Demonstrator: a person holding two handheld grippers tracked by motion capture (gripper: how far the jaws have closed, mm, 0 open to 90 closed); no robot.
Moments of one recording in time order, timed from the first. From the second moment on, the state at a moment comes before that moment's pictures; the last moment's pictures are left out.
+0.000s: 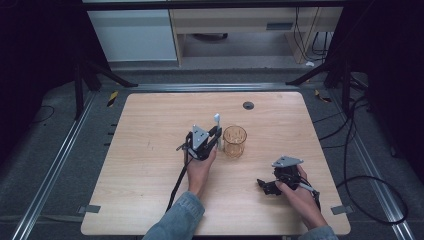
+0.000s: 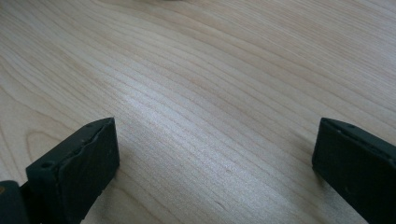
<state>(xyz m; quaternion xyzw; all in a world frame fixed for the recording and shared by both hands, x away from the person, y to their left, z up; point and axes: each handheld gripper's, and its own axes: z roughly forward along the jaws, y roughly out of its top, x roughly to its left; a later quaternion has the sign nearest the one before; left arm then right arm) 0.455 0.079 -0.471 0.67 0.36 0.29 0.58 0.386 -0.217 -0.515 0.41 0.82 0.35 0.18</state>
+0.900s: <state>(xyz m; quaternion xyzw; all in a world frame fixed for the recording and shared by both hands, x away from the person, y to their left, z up) 0.448 0.083 -0.461 0.69 0.35 0.29 0.56 0.386 -0.217 -0.515 0.41 0.82 0.35 0.18</state>
